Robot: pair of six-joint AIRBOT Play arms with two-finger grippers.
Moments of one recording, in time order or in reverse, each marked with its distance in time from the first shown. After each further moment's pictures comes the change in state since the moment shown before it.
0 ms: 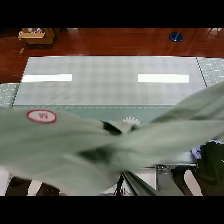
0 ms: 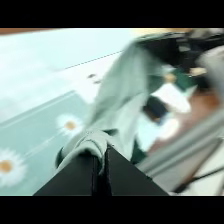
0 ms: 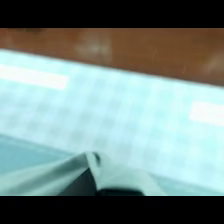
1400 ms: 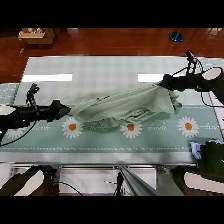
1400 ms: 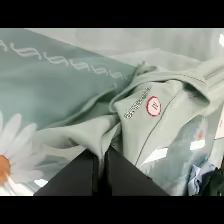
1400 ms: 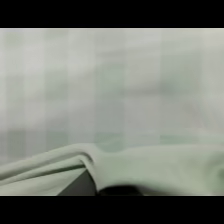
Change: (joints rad) left arm -0.129 -0.404 -1.226 0.204 0.739 0.537; right arm 0.214 -0.713 -0.724 0.113 -0.930 -0.140
